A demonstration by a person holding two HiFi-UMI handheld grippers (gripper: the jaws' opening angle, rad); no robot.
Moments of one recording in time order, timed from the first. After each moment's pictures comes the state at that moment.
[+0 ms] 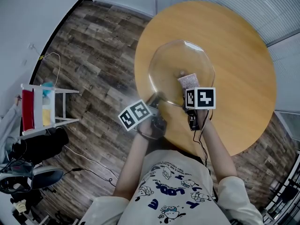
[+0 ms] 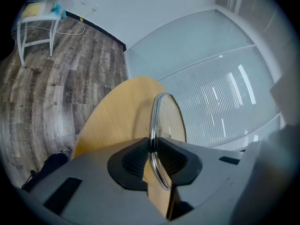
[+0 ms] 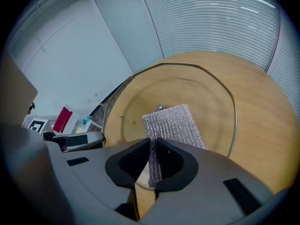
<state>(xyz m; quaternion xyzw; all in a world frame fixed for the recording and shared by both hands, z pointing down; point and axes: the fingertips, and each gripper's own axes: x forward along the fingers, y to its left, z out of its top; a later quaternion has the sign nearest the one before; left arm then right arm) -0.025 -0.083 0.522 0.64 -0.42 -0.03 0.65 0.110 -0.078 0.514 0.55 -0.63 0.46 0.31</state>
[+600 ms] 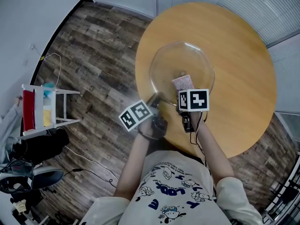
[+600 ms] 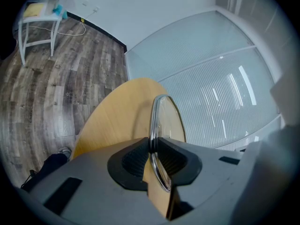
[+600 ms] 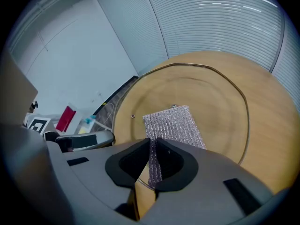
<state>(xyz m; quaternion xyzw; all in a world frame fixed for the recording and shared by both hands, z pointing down) -0.020 -0.089 0.522 0.63 -0.42 -0.03 0.64 0.086 -0.082 0.515 0.53 -0.64 0.46 0.31</state>
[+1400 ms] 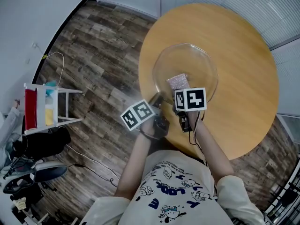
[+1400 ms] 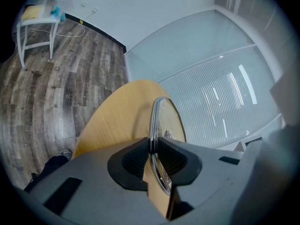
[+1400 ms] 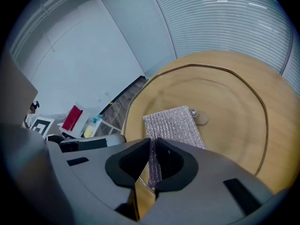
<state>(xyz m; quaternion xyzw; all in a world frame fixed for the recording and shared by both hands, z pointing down) -0.026 -0.098 0.520 0.64 -0.43 -0.03 0.64 0.050 -0.100 0.512 0.50 -0.67 0.46 0.30</state>
